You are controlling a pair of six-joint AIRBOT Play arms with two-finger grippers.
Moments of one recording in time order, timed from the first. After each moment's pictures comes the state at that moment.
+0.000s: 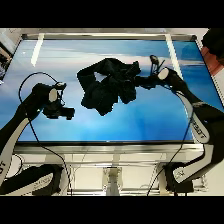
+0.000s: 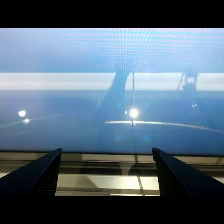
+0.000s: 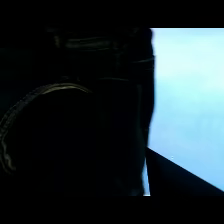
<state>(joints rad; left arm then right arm) -0.29 -1.20 1.01 1.67 -1.35 -1.79 0.17 -1.74 1.45 -1.11 0.79 1.49</state>
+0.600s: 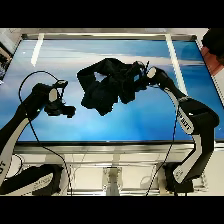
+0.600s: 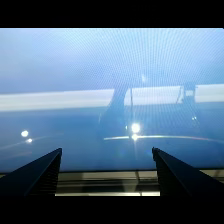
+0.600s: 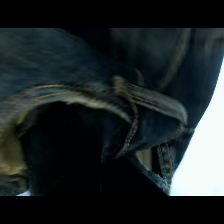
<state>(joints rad) -0.29 -1.20 1.01 1.68 -1.29 -1.75 0.22 -1.88 1.65 -1.15 1.00 1.46</state>
